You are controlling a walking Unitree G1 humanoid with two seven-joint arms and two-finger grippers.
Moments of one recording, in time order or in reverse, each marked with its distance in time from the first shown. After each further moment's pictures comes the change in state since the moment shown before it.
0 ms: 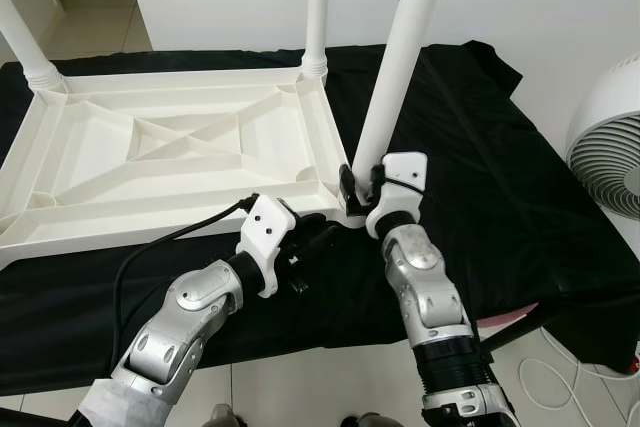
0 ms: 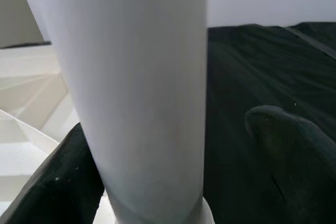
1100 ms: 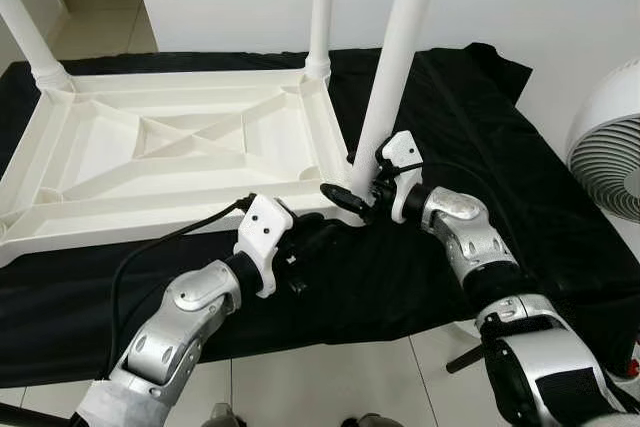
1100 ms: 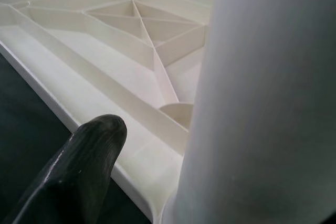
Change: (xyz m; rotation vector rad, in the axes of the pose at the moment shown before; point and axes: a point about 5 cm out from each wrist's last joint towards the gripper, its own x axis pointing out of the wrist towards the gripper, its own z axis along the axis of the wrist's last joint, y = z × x) left arm 0.000 0.003 0.002 0.007 -0.004 0.011; right arm 0.041 -0.030 -0.010 -0.220 0.183 0.760
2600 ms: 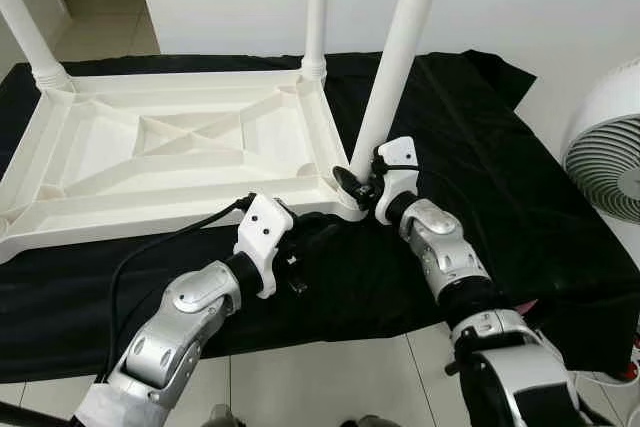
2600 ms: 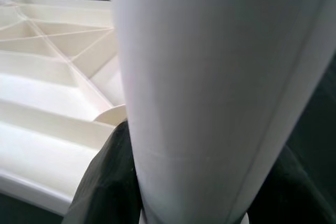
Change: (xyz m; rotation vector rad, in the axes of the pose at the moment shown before) left arm -0.002 -0.004 0.002 -0.001 -0.010 -0.006; right arm 0.007 0.018 -0.012 0.165 -0.065 -0.532
